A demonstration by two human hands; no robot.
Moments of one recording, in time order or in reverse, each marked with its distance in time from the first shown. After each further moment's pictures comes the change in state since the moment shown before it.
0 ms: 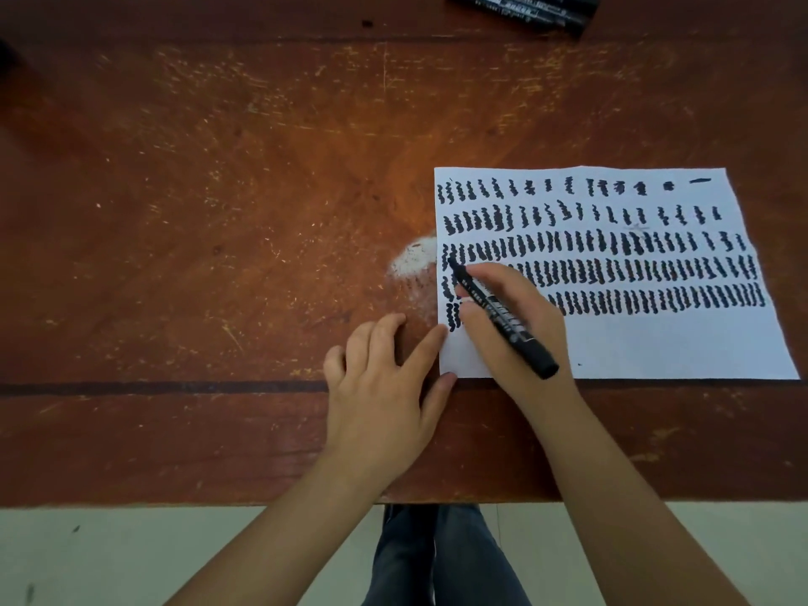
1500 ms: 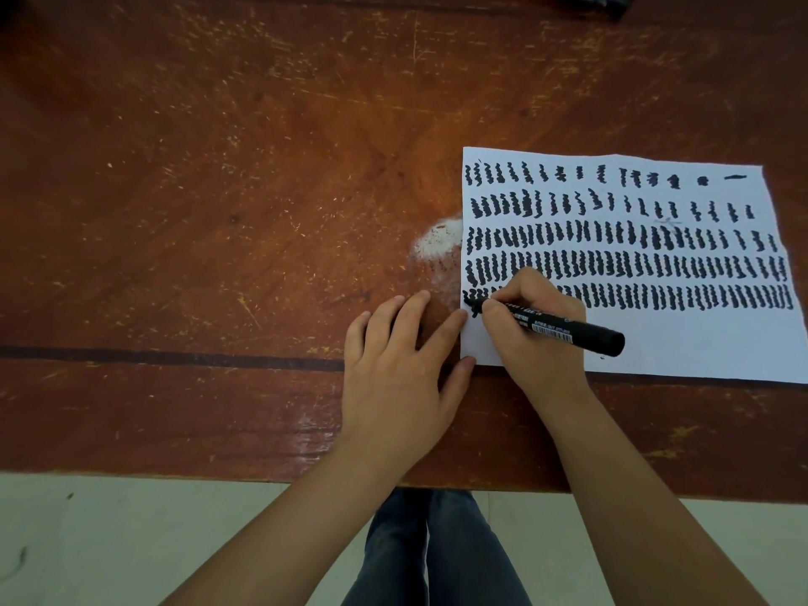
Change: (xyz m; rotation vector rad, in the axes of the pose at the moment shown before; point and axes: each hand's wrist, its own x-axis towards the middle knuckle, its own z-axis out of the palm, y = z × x) left_hand 0.000 -0.001 0.007 -0.066 0.077 0.008; right_hand -0.002 0.012 0.009 -0.190 0.057 -0.080
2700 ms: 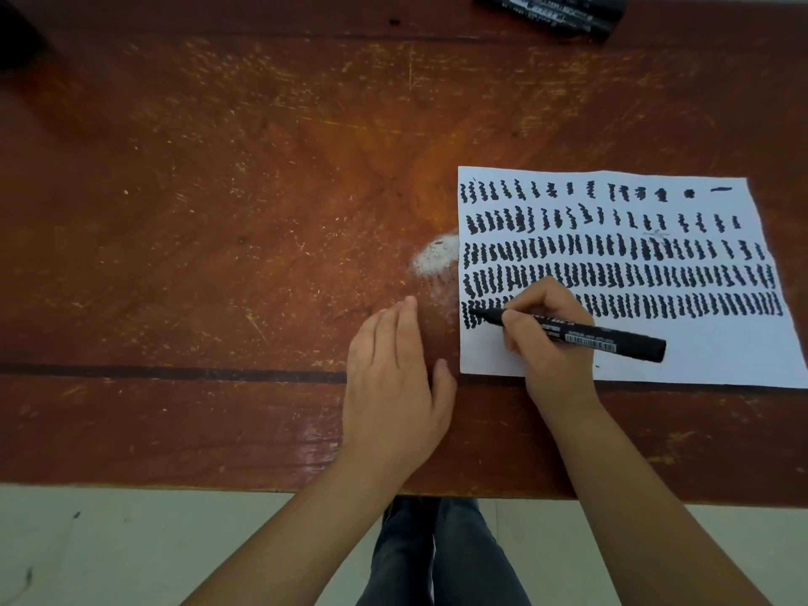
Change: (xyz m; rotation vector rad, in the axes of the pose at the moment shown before) left_hand -0.003 0.002 -0.002 -0.134 0.071 -0.105; right_hand -0.001 0.002 -0.009 0.340 0.006 0.112
